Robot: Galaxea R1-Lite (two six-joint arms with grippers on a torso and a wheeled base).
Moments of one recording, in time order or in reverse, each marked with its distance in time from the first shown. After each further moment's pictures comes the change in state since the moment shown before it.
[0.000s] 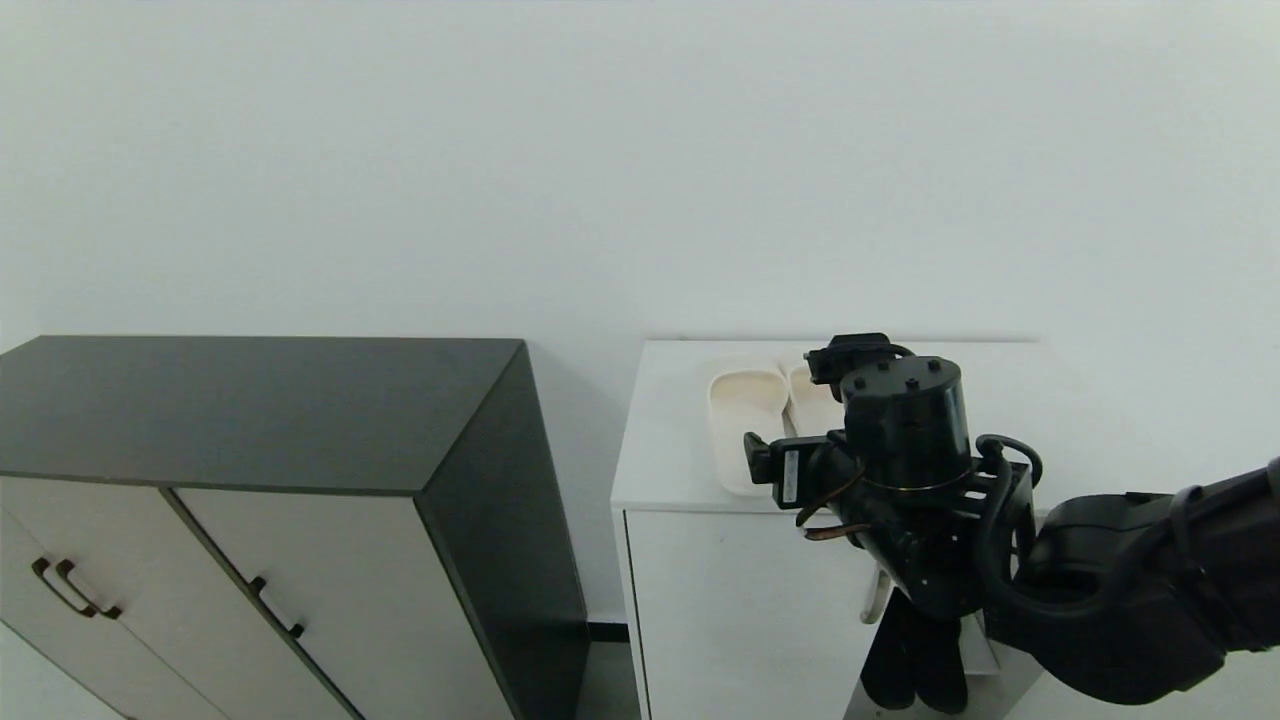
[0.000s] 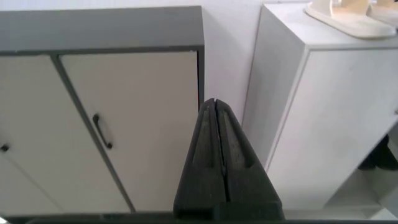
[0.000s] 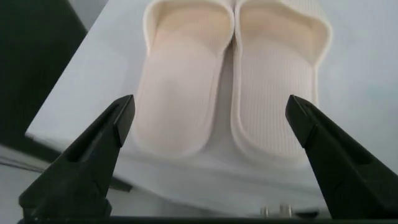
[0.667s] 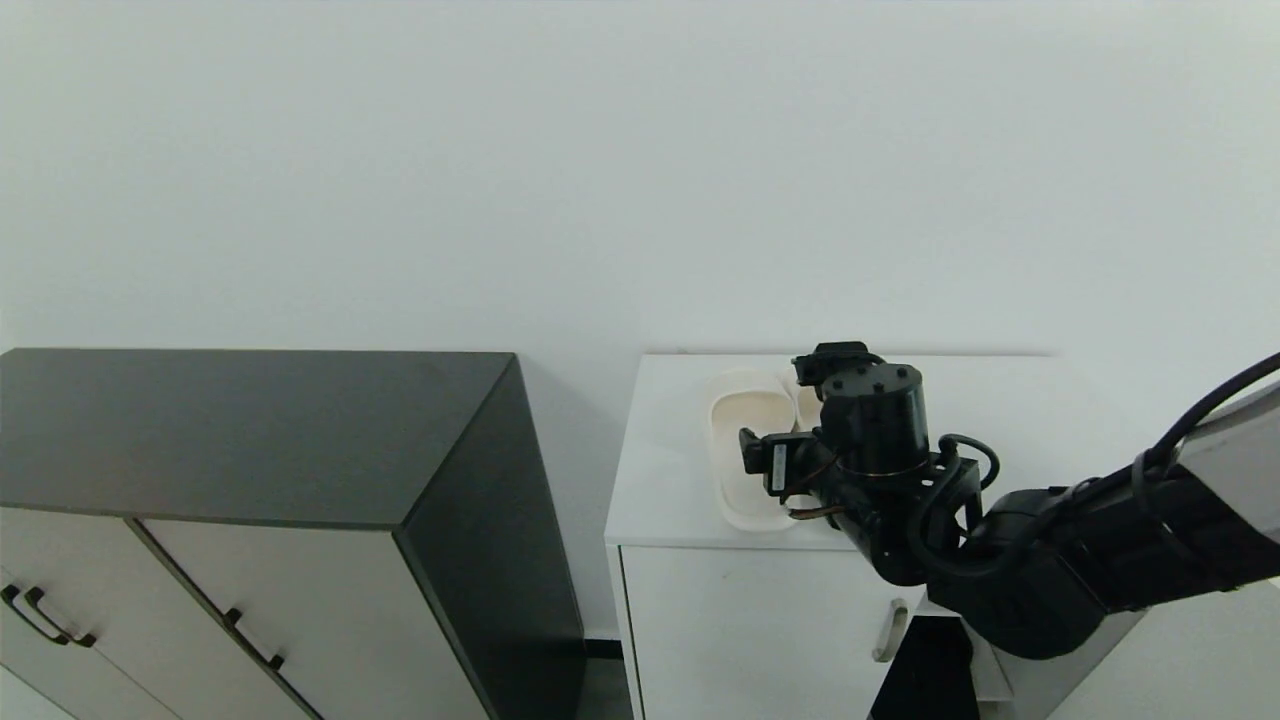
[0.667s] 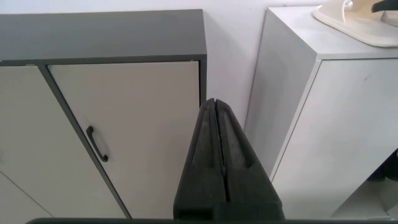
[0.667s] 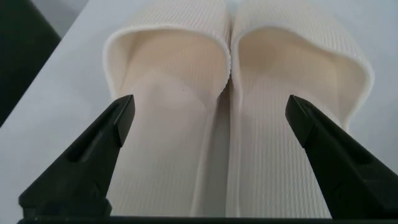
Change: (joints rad) left arm 0.000 0.000 0.000 0.000 0.000 -0.002; right arm -0.073 0.123 -0.051 -0.097 0.061 -0.025
